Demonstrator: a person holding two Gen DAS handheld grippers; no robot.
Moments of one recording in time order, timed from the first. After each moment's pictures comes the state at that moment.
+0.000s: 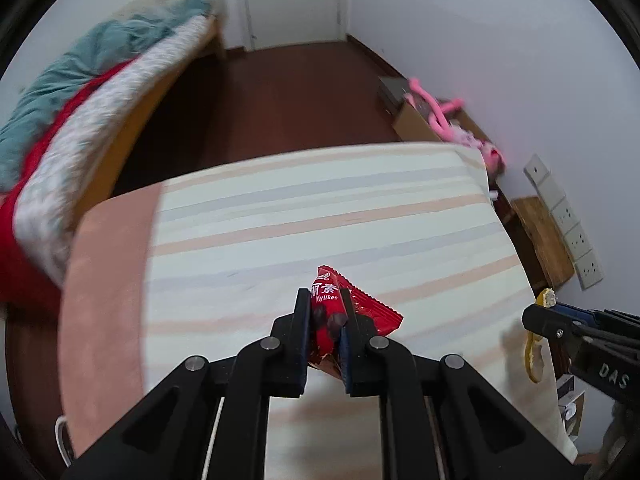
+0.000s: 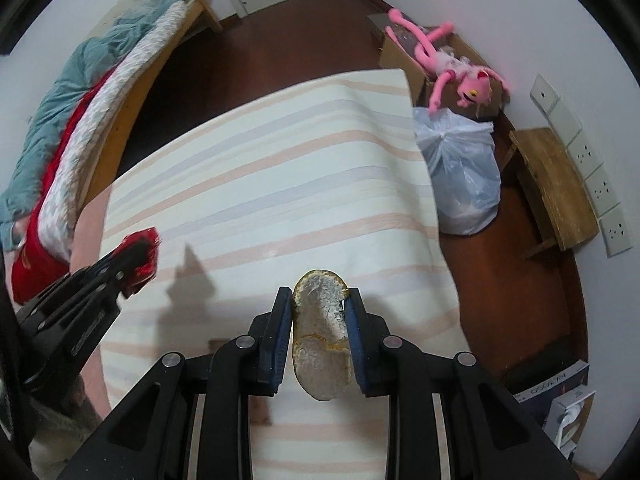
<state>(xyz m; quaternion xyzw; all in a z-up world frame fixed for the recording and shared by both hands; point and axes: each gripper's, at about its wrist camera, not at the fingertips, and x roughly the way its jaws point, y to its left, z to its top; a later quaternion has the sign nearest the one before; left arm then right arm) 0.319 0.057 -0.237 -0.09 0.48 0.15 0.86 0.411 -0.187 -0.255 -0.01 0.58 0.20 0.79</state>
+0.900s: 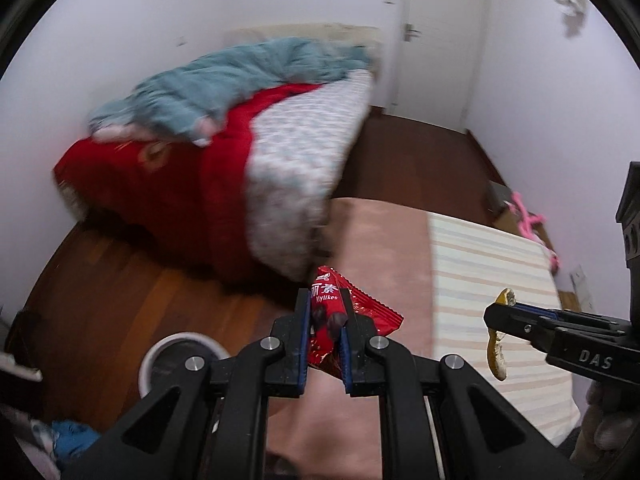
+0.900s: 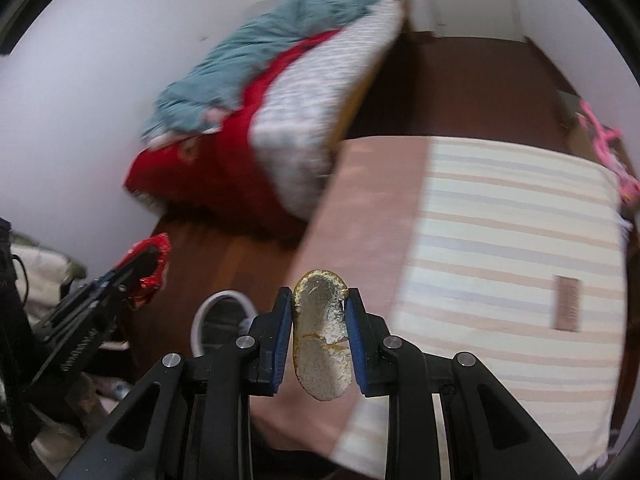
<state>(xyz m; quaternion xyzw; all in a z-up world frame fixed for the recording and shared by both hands) -0.048 0.208 -0.084 -0.18 0.36 0.34 0.85 0.110 0.051 -0.094 -0.07 0.50 0.48 0.72</state>
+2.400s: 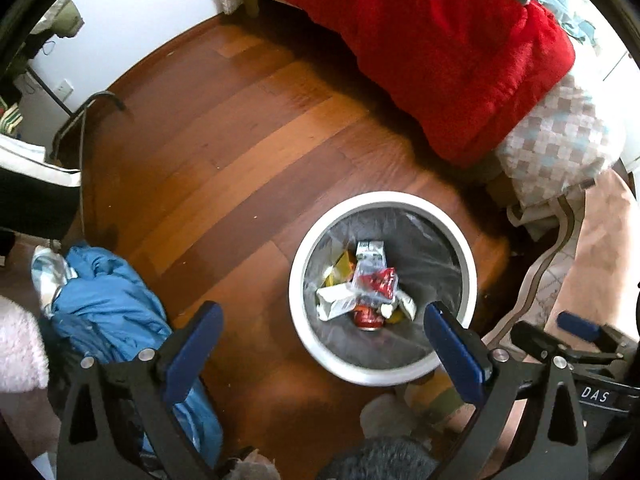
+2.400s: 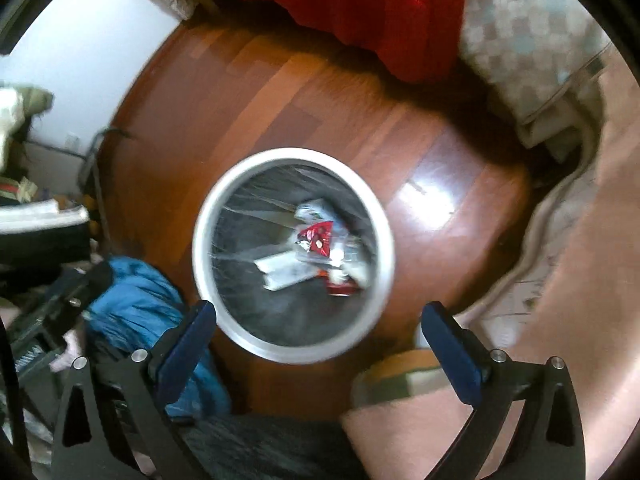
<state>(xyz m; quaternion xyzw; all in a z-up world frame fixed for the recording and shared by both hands) -0.276 0.401 -0.307 -0.40 0.46 0.50 0.61 -0.085 0.378 -0.364 -0.33 0.59 0.49 0.55</state>
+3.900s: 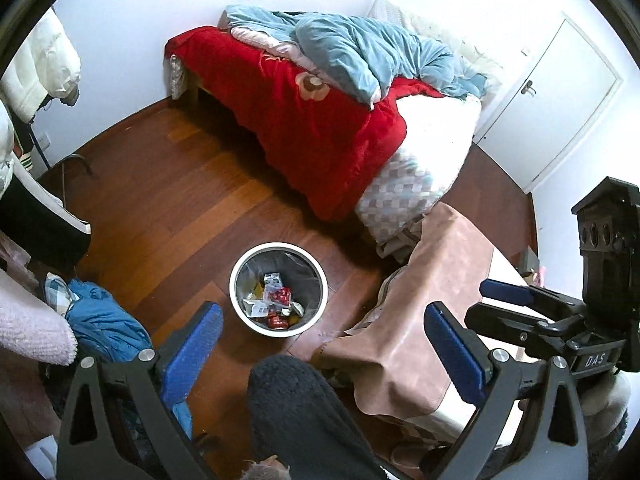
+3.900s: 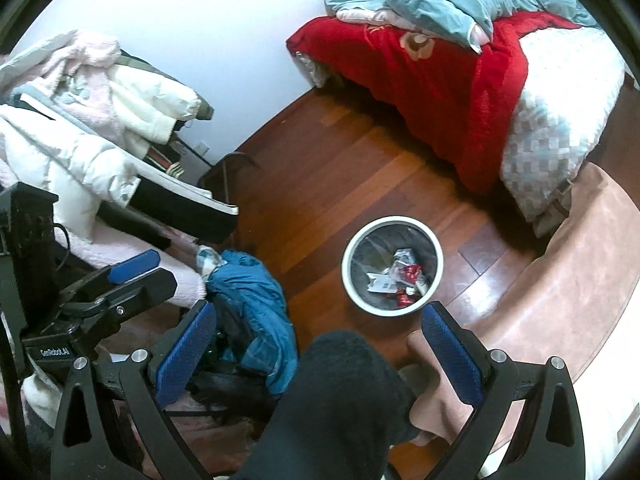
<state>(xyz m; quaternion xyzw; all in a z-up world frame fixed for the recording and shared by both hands) -0.305 0.257 -0.041 -0.38 0.33 0.43 0.75 -0.122 0.220 -0.025 -0.23 0.50 0.67 0.50</state>
